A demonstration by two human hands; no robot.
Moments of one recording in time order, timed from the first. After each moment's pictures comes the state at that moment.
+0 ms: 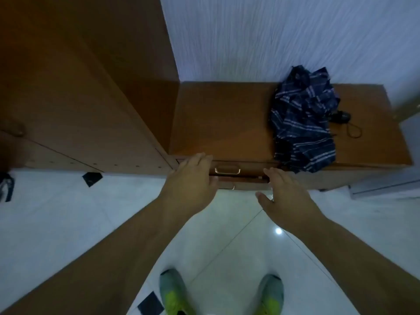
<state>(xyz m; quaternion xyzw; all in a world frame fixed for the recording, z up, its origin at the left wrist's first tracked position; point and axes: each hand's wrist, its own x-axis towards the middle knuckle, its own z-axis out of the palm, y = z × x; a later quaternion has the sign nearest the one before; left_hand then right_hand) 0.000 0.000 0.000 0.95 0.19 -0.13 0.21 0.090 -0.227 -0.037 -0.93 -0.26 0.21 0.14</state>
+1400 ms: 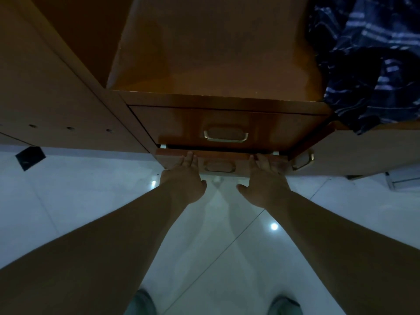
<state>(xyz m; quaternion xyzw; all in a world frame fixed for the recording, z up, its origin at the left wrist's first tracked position) 0.035 0.010 -0.358 0.92 0.20 -0.33 0.10 0.129 -0.183 -0.373 -0.93 -0.24 0.28 0.00</state>
